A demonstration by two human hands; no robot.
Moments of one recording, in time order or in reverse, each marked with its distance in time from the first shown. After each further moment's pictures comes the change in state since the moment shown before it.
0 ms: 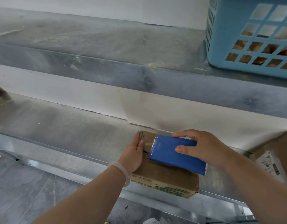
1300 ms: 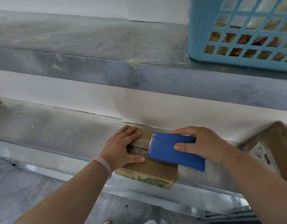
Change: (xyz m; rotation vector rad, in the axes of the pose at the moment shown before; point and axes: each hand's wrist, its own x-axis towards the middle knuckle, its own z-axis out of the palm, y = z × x) left_hand 0.016 -0.025 -0.039 0.662 0.046 0.506; right_hand -0.012 0.009 -0.008 0.024 0.015 -0.028
